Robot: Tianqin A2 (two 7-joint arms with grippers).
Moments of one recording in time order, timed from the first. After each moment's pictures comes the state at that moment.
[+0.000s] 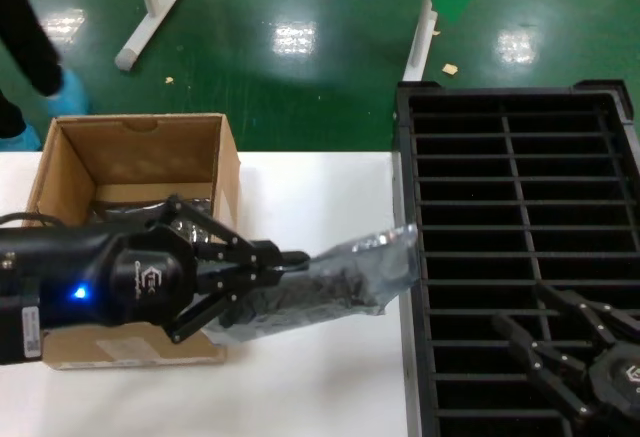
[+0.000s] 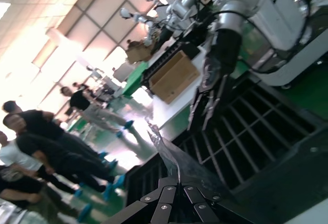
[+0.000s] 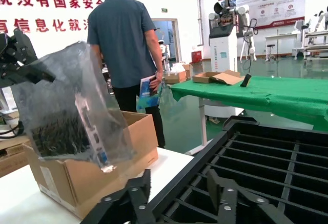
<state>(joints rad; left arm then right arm) -0.43 -0.84 1.65 -1.55 -2.07 1.29 0.67 -0.25 0.47 -1.38 1.69 2.15 -0.77 -0.16</state>
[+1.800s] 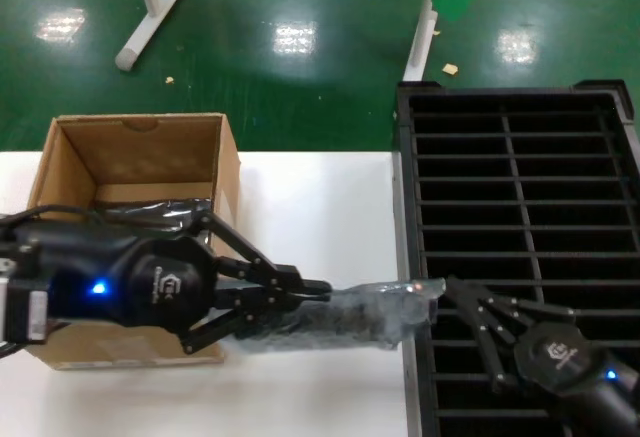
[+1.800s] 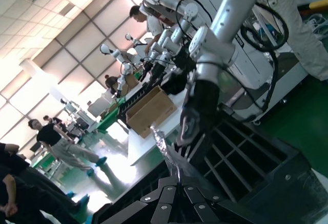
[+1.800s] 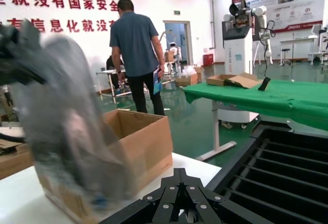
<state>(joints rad) -0.67 -0.74 1.80 -1.26 -2.06 1.56 0.74 -0.10 0.41 -1.56 1.63 2.07 -0.69 -0.19</state>
